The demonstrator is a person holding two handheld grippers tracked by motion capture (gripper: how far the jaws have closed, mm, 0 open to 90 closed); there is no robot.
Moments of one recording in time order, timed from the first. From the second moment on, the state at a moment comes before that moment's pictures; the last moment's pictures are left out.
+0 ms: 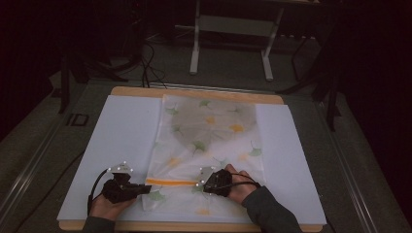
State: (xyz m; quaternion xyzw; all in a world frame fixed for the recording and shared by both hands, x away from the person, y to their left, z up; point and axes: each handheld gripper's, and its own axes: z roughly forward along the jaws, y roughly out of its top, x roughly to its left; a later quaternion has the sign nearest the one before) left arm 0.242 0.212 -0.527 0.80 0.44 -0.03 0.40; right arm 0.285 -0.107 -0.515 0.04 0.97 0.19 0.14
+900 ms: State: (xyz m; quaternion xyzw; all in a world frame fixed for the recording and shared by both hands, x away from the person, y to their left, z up) left arm 0.241 0.213 -0.527 0.80 0.44 -0.02 0.40; right arm 0.283 -0.132 -0.514 0.06 0.97 0.18 0.15
